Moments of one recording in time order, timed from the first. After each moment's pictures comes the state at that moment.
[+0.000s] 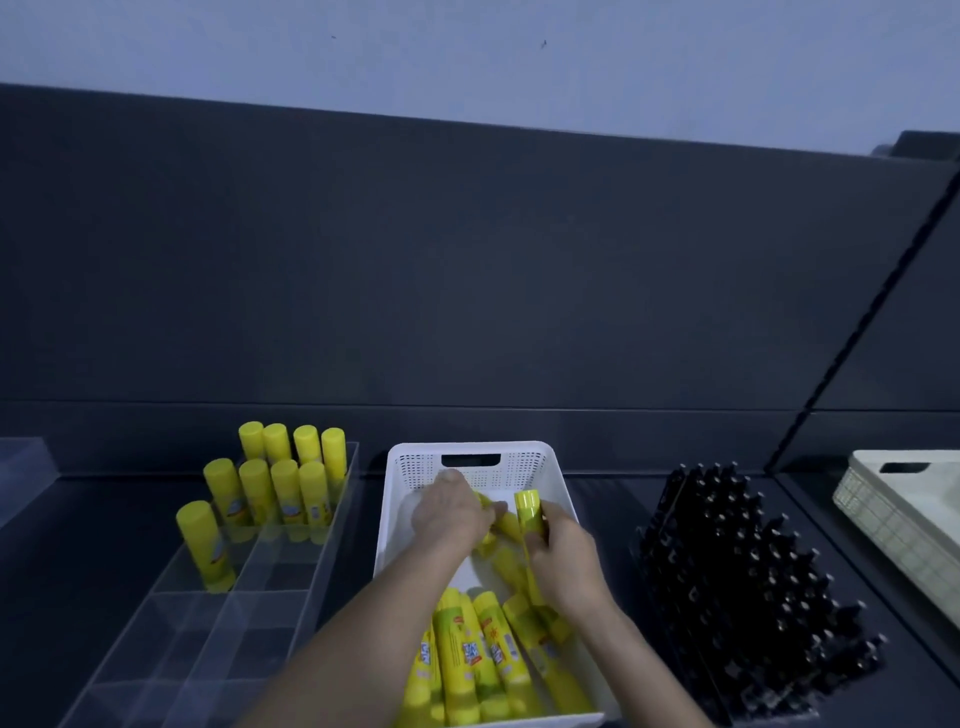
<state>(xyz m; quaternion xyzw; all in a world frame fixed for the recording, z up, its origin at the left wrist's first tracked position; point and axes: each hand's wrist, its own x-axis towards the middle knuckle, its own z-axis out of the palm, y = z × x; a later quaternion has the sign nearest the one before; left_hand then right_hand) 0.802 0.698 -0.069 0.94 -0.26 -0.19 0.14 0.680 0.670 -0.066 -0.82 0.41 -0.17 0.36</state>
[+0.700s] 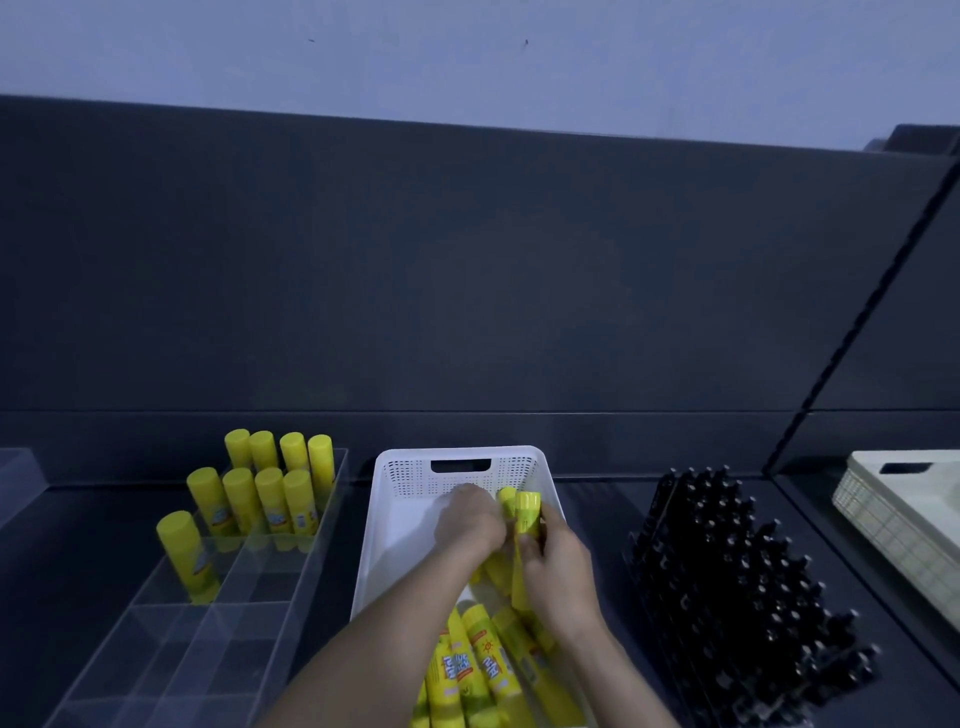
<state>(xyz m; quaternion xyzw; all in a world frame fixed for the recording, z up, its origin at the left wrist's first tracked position) 0.790 0.668 -0.086 0.92 -0.24 -0.24 0.21 0.673 0.674 -0.066 -0.78 0.39 -0.24 0.42</state>
